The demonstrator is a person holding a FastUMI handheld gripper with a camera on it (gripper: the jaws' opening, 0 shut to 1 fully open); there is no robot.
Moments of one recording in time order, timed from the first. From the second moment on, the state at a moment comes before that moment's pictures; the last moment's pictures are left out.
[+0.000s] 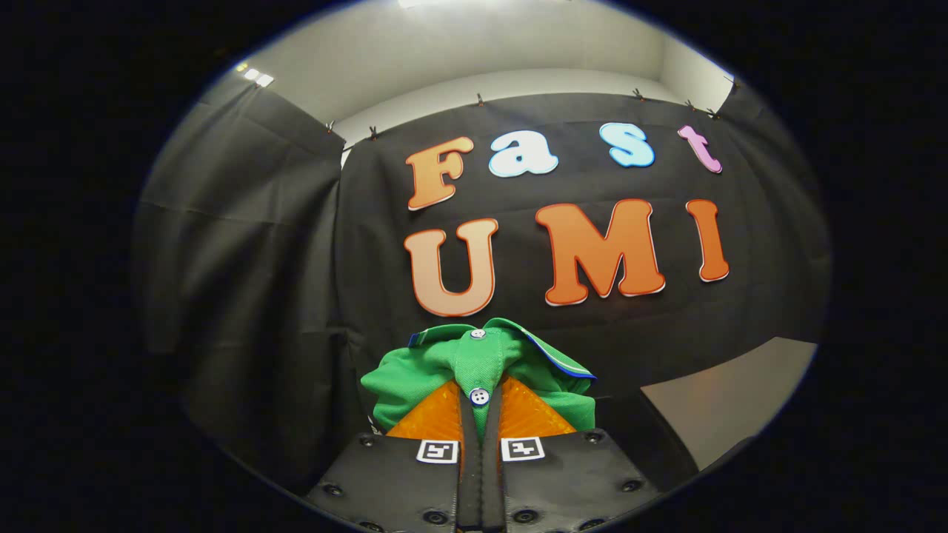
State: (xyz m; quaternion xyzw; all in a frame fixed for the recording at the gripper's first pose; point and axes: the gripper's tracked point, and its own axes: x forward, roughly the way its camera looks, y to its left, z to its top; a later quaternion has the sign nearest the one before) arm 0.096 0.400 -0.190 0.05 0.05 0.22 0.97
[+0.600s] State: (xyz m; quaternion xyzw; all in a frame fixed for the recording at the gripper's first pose) arm 0.125 0.448 -0.455 0.02 0.29 0.19 0.94
